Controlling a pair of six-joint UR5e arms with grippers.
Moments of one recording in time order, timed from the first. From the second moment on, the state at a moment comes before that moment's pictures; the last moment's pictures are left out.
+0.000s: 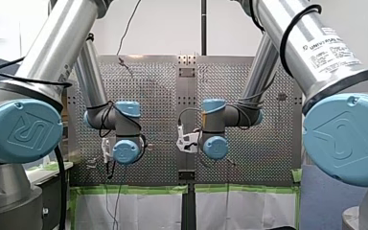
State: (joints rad) left arm -0.55 -1.99 -2.39 -1.89 -2.15 -1.63; right arm 2.37 -1.00 2.02 -1.04 1.83 1.47
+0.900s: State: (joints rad) left arm -0.54 -2.09 -2.41 -1.89 -2.15 -1.63; right arm 2.42 -0.88 2.00 -1.04 1.83 1.47
